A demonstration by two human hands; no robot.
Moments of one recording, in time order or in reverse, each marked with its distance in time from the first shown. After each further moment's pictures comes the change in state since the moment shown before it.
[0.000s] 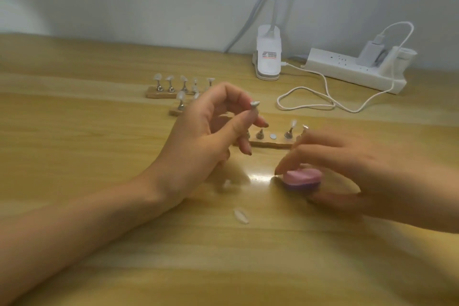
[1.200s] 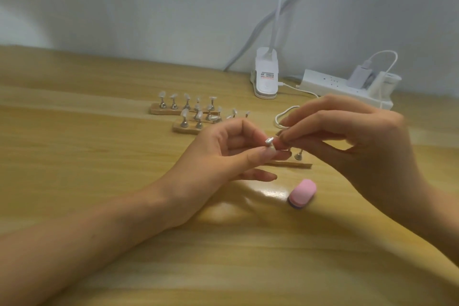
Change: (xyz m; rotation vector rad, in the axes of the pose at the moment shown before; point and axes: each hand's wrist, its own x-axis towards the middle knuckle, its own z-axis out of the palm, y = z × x) left_hand -0.002 0.000 0.000 -0.417 -0.171 -0.190; right_hand 0.032 -0.016 -0.003 0.038 0.636 -0.076
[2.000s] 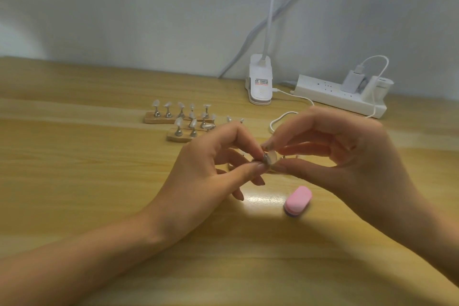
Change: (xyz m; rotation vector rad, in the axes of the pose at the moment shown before) left_hand -0.002 0.000 0.000 0.450 0.080 0.222; right_hand 0.000 -0.017 0.004 0.471 -0.035 0.244
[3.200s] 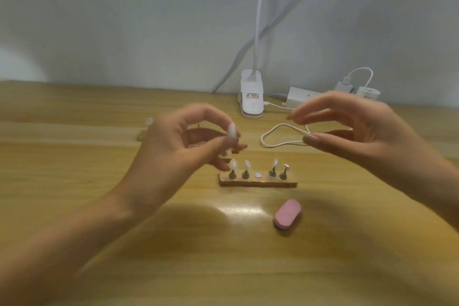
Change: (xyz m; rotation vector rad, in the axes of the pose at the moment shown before) left_hand 0.024 0.021 -0.022 0.020 0.059 0.047; right_hand 0.014 0.012 -0.060 -0.101 -0.058 0.102
